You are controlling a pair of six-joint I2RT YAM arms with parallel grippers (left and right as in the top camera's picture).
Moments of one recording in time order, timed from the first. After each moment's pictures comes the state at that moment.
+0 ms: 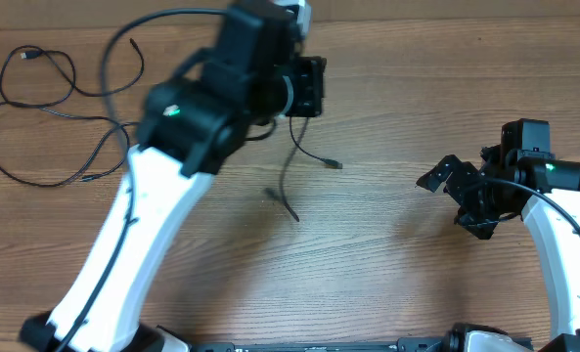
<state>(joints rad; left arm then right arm) -0.52 1.61 2.02 -1.04 0.20 -0.51 -0.15 1.35 1.04 -1.07 -0.37 0.54</state>
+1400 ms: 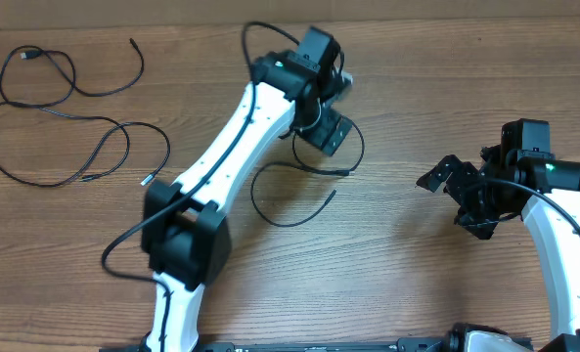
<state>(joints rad) -0.54 2.17 2.01 -1.17 0.14 0.14 -0.15 1.35 1.04 -1.07 -0.38 0.54</state>
